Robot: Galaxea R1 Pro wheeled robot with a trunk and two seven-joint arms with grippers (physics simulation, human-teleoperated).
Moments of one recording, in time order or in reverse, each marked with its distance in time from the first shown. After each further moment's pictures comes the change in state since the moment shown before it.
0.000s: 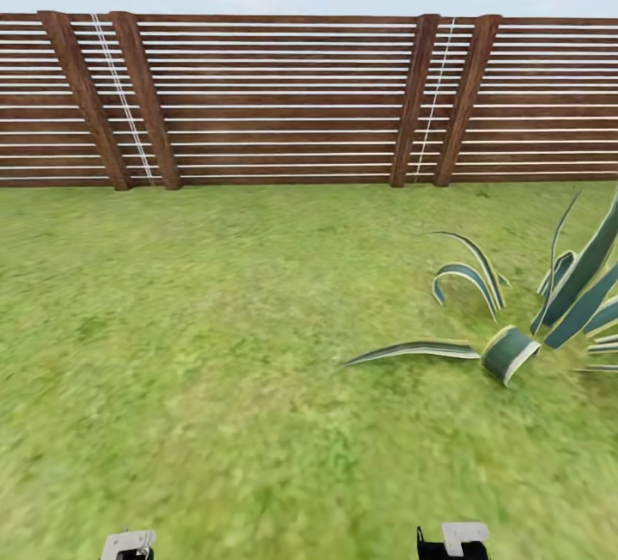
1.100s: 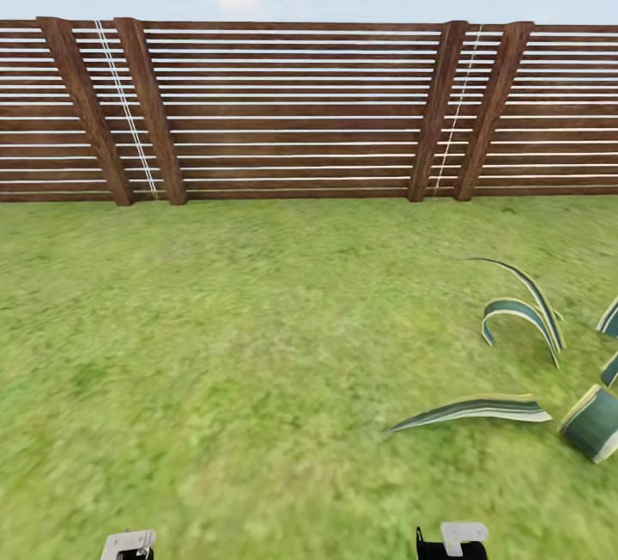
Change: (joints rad) left arm 0.000 0.000 0.000 0.000 0.000 0.000 0.000; right arm 0.000 0.001 0.000 0.000 0.000 0.000 0.001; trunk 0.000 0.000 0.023
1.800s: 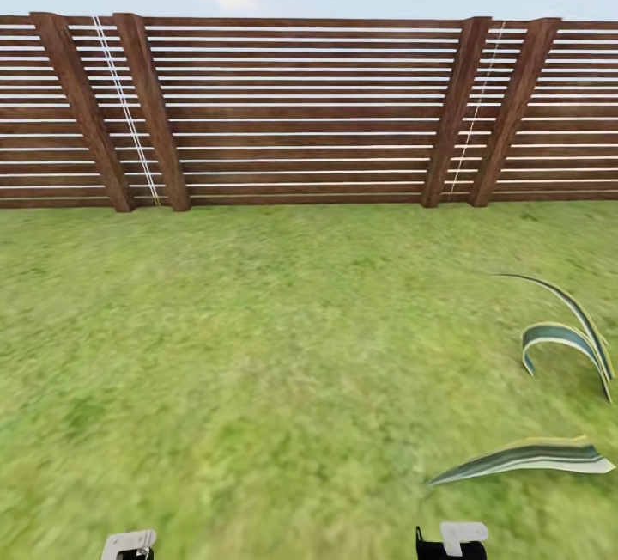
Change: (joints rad) left arm 0.000 0.000 0.000 0.000 0.000 0.000 0.000; right arm 0.000 0.003 0.001 -0.001 -0.003 0.000 -0.004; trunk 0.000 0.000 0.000
